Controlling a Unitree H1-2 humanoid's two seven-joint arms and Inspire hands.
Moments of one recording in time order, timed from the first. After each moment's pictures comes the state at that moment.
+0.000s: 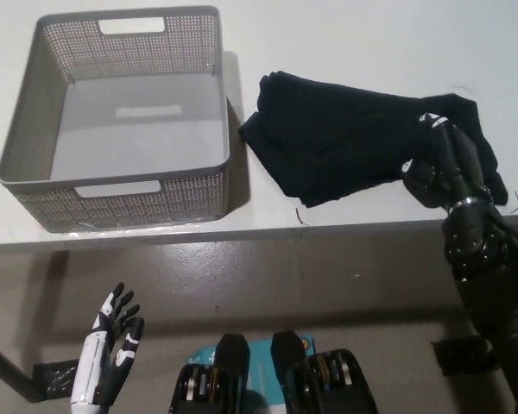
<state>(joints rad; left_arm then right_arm) 0.01 0.14 -0.05 0.27 0.10 -0.44 0.15 -0.77 -0.17 0.03 0.87 -0.51 -0.13 -0.27</state>
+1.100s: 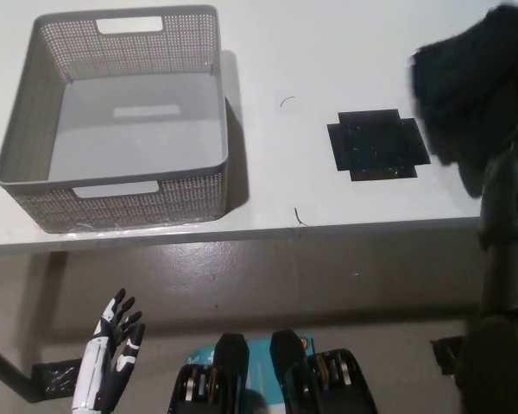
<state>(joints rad) 0.03 0.14 -0.05 0.27 0.10 -0.44 0.15 -1.05 -0.04 -0.64 0.65 0.08 0.16 -0.38</state>
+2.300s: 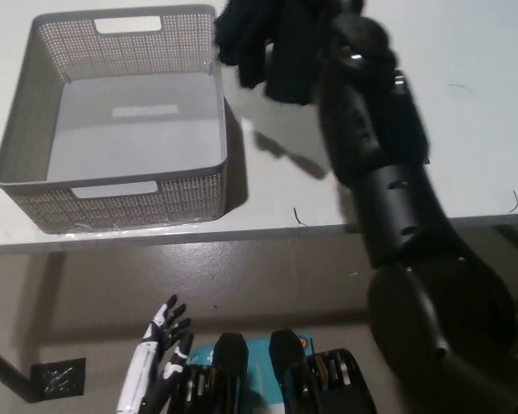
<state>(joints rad) 0.02 0.08 -0.16 0.27 0.13 -0.44 0.11 -1.33 0.19 -0.28 0.92 0.15 0.28 -0.40</state>
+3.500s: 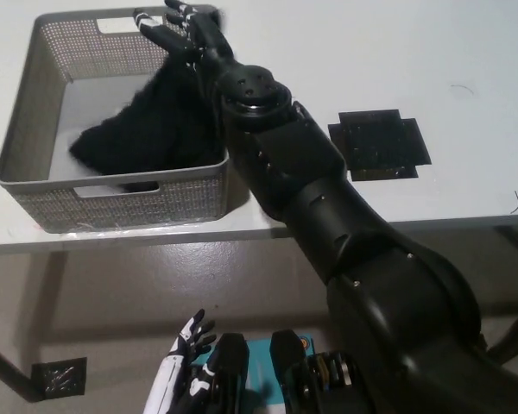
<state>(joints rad) 0.06 0.05 -0.18 0.27 0.20 -0.44 0.11 -1.37 0.24 -0.06 1.15 0.12 0.18 -0.12</state>
